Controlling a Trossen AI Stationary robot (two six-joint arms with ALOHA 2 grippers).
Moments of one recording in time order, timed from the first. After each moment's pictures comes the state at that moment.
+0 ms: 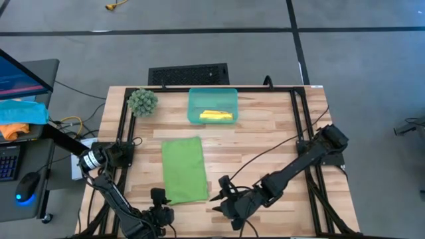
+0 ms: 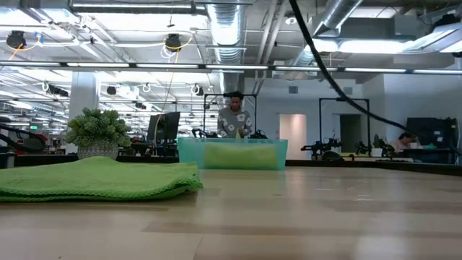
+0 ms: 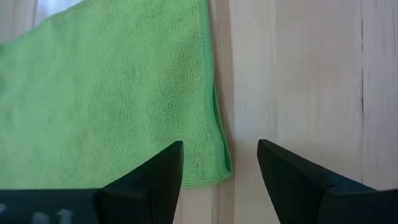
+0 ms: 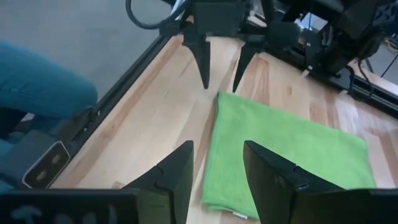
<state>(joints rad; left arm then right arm) -1.01 2.00 1.34 -0.99 -0.60 -0.99 0.63 1.85 1.31 -0.06 0.39 -0.13</state>
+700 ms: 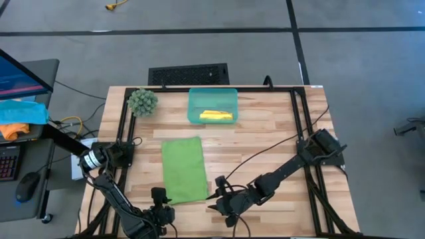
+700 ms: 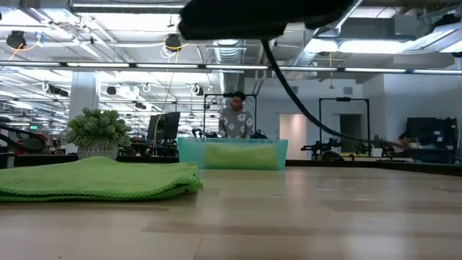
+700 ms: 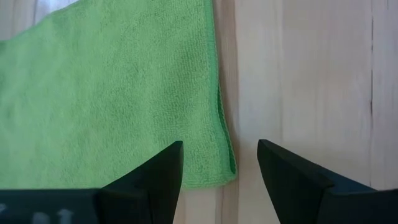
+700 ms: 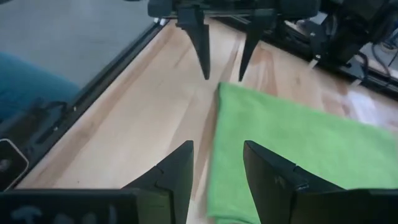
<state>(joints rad) -1.00 2.00 1.34 -1.00 -0.59 -0.99 0.59 1.97 1.20 0.22 0.38 -0.14</state>
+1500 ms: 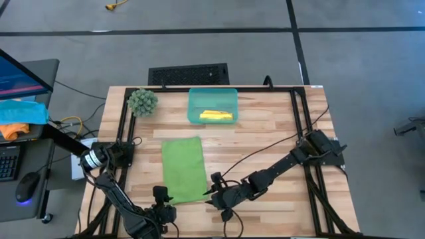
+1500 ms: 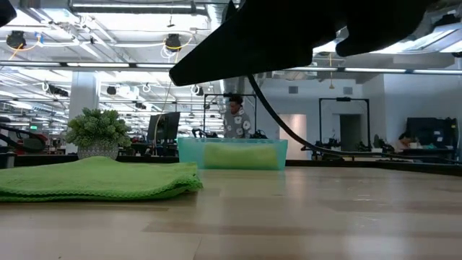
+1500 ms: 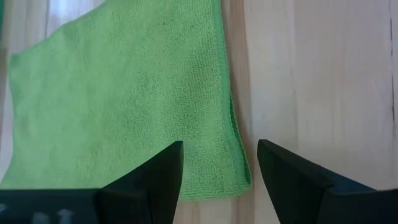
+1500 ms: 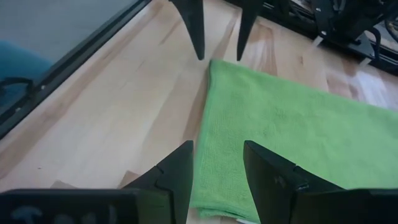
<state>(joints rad) -0.98 2.00 1.34 -1.00 -0.61 -0.94 0.53 2.02 1.21 0.22 0.31 -0.14</state>
